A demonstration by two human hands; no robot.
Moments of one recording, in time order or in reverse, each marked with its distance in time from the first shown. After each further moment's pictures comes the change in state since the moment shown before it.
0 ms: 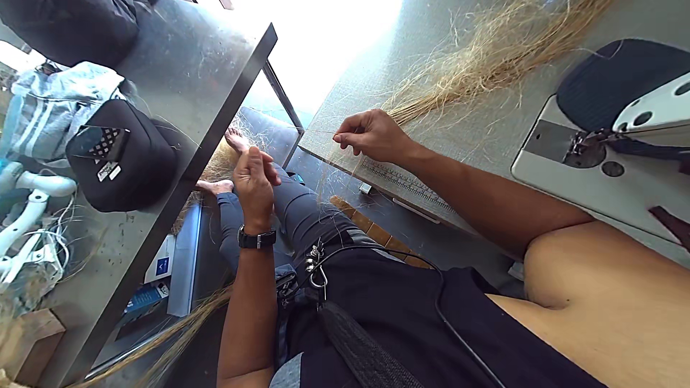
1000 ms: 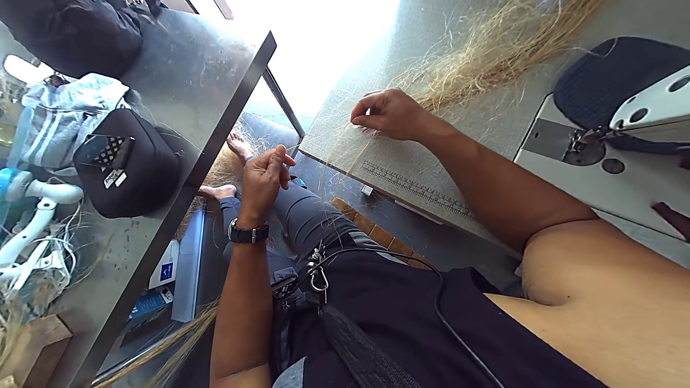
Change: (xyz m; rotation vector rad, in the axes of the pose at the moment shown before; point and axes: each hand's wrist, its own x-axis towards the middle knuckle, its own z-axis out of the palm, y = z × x) left_hand 0.027 0.023 0.000 0.265 -0.316 -0.078; right_hand 0.020 0.024 -0.054 -0.307 -0.018 -0.196
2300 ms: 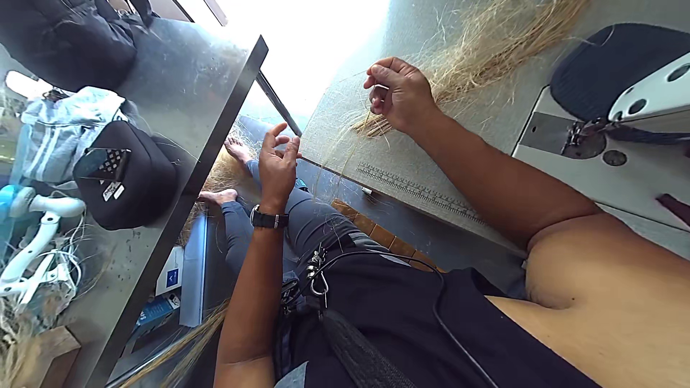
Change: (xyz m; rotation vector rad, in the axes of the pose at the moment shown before) left_hand 0.031 -0.004 0.044 0.035 0.139 -0.036; right_hand 0.007 -0.008 -0.004 1.115 0.550 0.375
